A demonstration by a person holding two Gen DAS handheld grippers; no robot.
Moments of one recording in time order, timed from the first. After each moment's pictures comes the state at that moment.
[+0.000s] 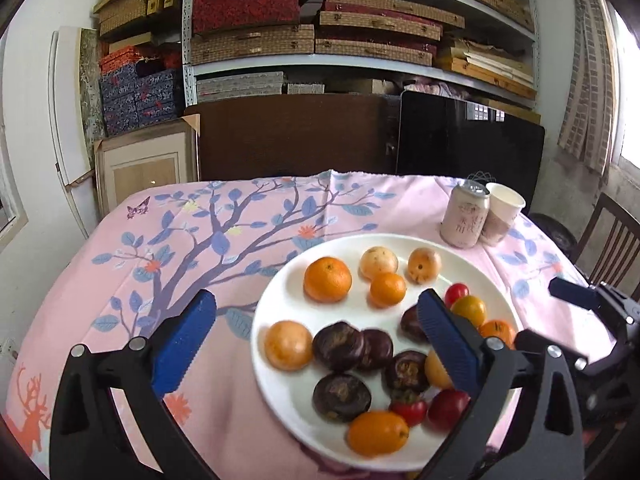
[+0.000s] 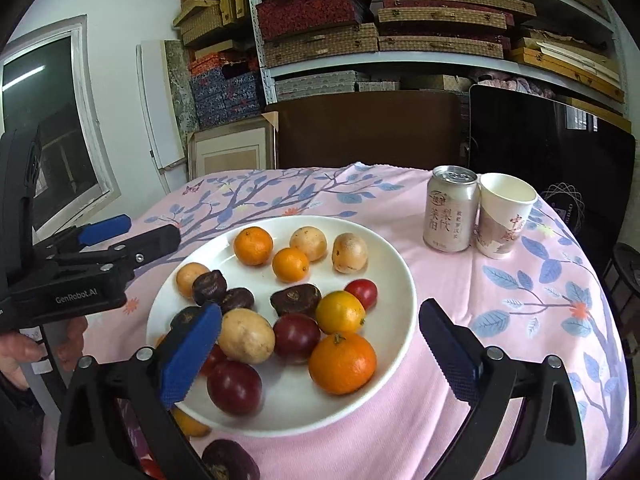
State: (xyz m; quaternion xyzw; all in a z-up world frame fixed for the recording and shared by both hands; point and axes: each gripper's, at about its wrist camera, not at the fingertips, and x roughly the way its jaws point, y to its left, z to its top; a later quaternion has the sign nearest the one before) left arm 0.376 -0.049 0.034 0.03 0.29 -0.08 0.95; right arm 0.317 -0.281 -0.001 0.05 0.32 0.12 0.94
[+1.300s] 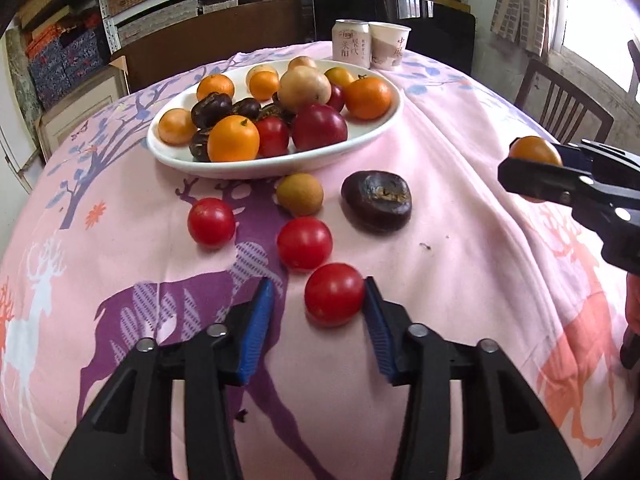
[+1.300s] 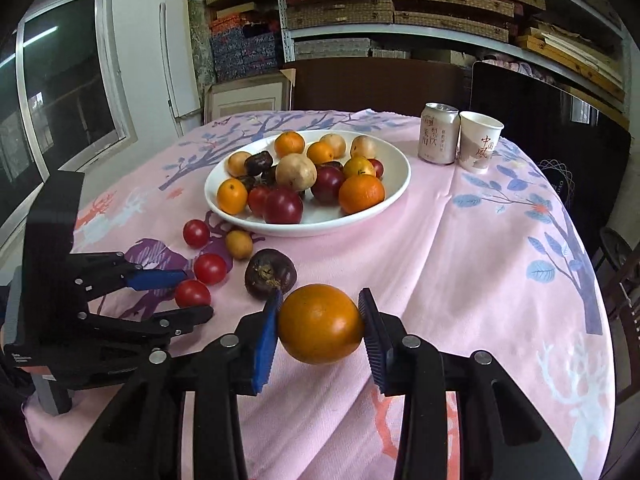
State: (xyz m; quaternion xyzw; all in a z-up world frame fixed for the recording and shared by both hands) left arm 0.237 -0.089 -0.058 0.12 0.42 -0.19 0.88; right arm 0.187 -0.276 -0.017 0.00 0.36 0.14 0.92
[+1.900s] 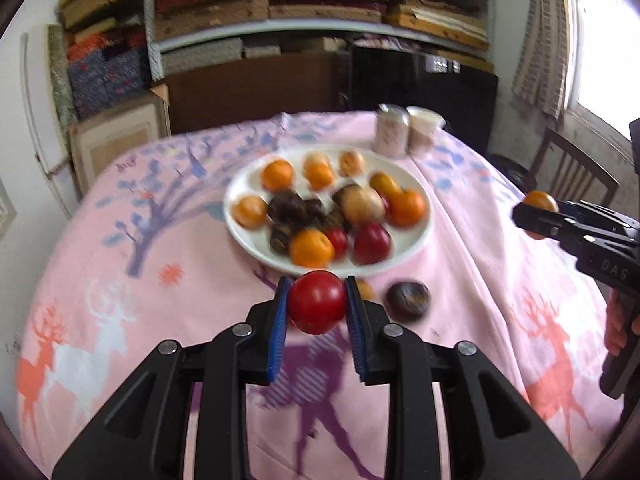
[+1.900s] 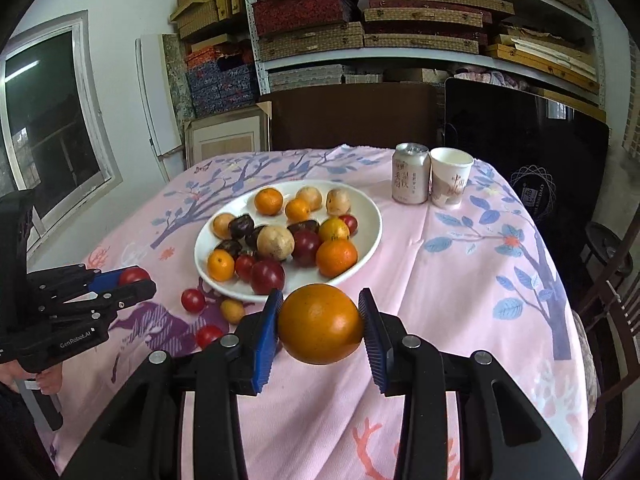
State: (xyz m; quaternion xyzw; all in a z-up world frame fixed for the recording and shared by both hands) left arm 0.245 -0.046 0.037 0.07 0.34 -0.13 0.93; right arm 0.209 -0.290 0.043 0.04 0.32 0.09 0.94
